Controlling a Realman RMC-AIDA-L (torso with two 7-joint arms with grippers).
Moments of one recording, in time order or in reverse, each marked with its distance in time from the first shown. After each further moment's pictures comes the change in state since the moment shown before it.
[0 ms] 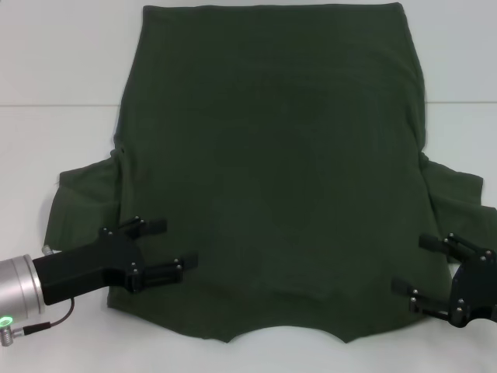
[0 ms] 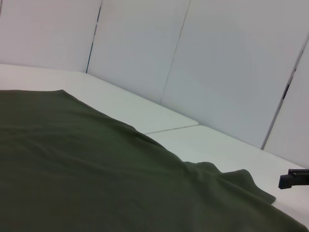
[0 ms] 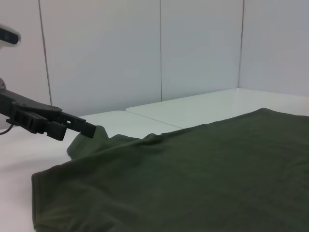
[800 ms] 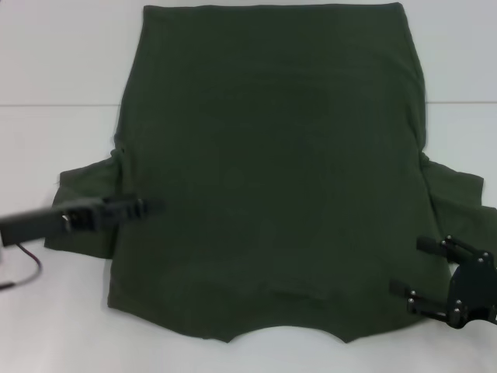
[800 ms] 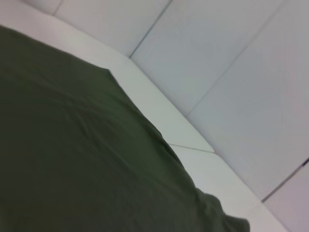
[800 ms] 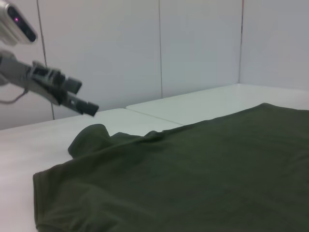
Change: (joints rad) left arm -0.070 0.122 0.003 0.000 -0.007 0.035 -0.550; right arm 0.002 0.001 -0.008 0.003 -0.002 0.010 0.019
